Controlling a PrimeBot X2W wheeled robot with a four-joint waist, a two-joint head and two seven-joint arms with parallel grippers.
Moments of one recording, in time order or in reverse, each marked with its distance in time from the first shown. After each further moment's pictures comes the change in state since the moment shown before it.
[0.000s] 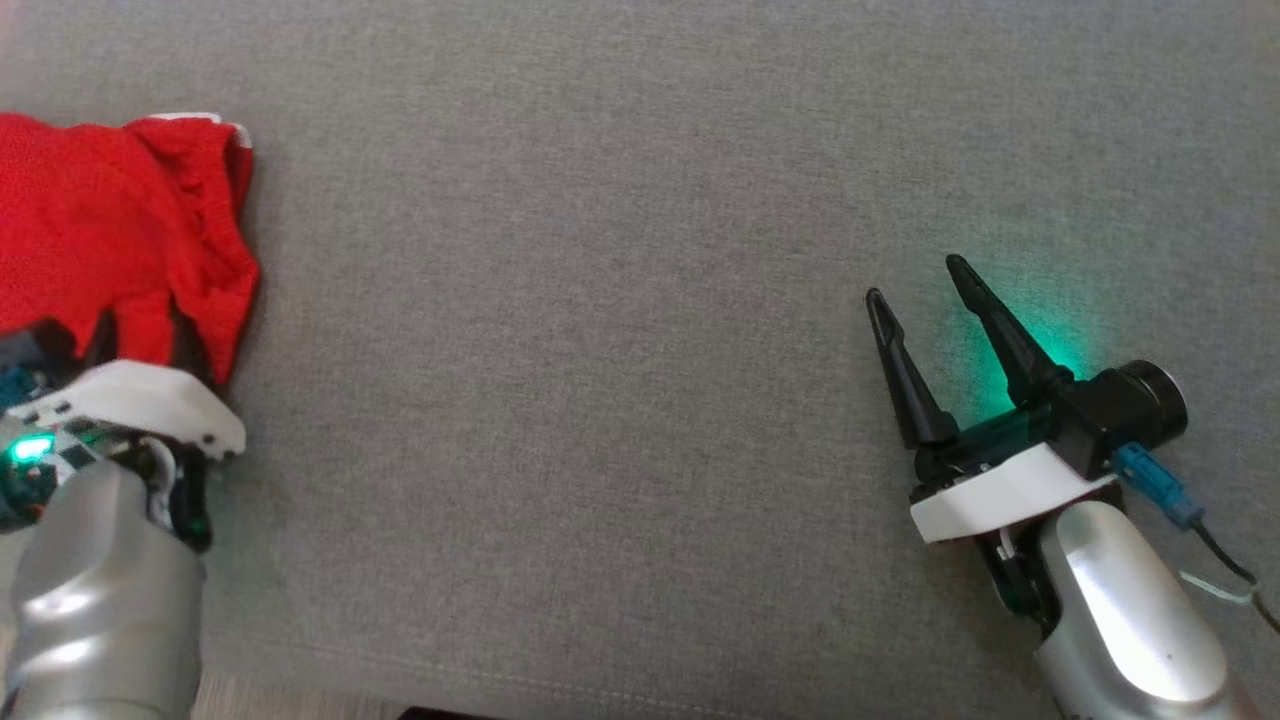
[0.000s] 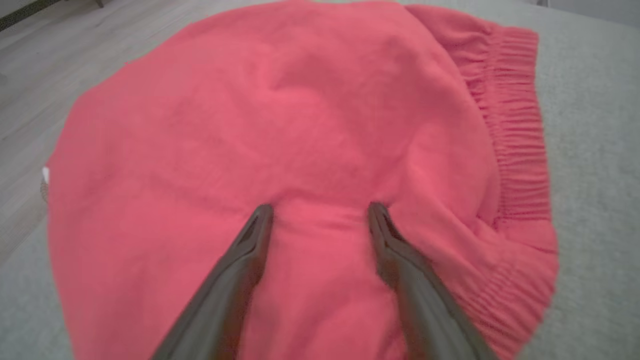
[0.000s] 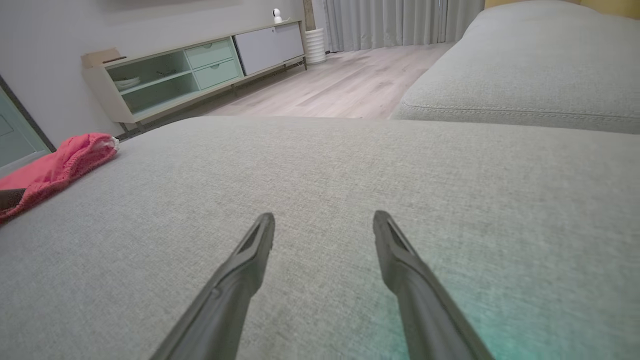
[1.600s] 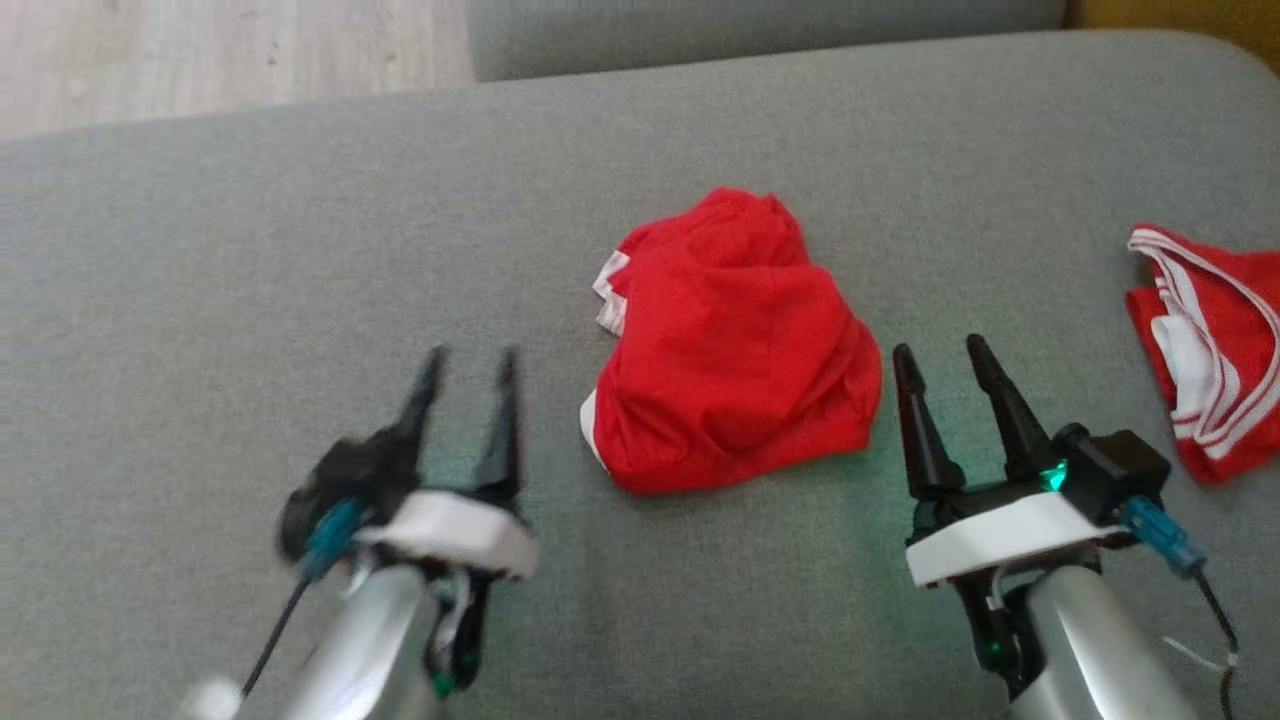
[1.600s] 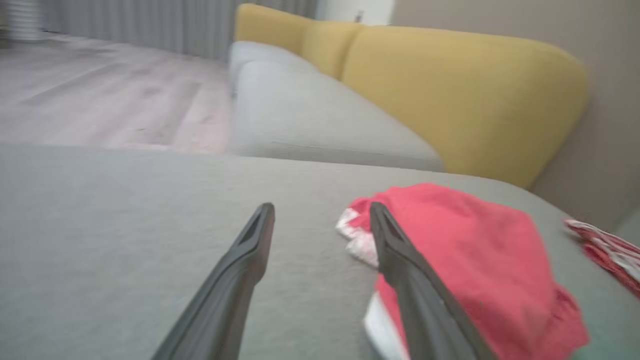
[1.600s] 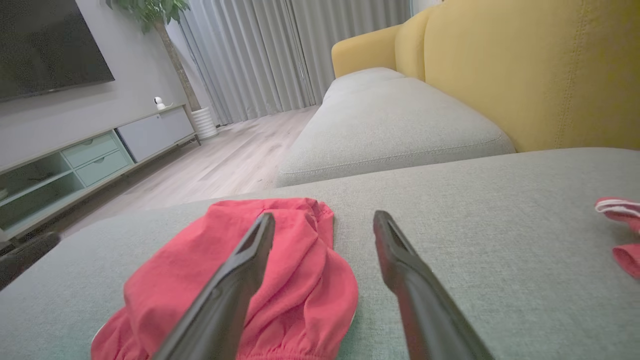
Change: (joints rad) left arm 0.307 -0.156 -0.541 -0.500 -0.160 0.118 -0.171; right arm 0.093 0.127 -0.119 0.086 0.099 0.000 0.000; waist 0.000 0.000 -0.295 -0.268
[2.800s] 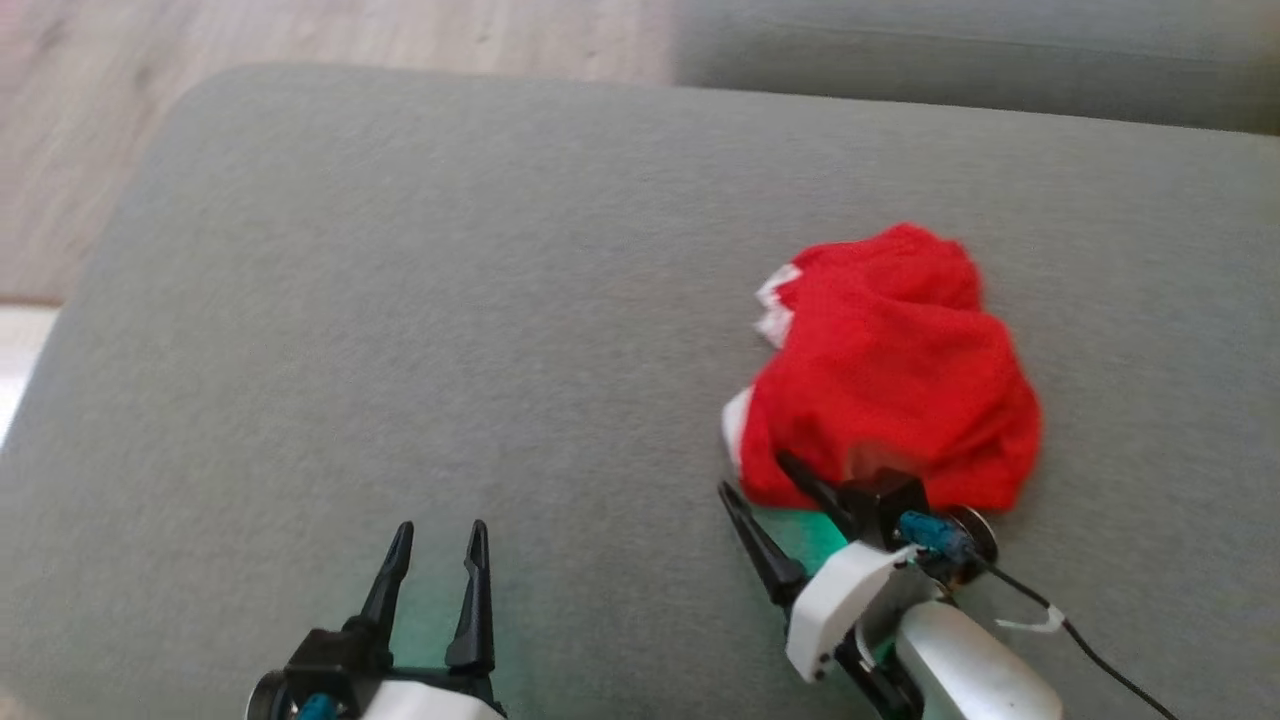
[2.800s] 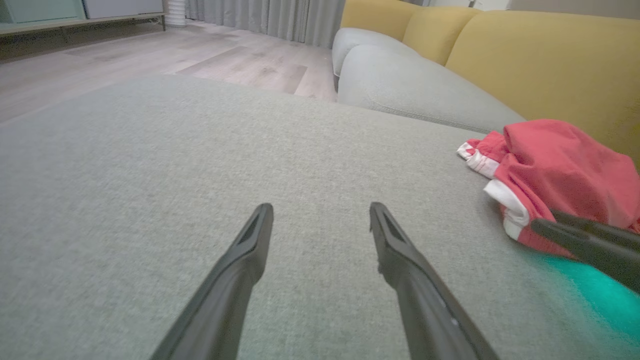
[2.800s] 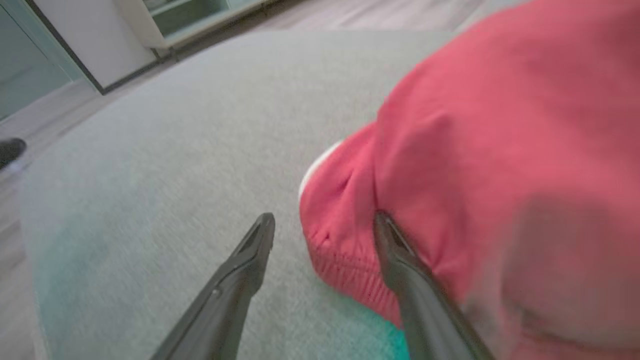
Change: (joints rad) left arm 0.394 -0.007 0.163 -0.209 0.162 -0.030 -0.002; right arm -0.136 0.002 0.383 0.353 0.025 0.000 0.092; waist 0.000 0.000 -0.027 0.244
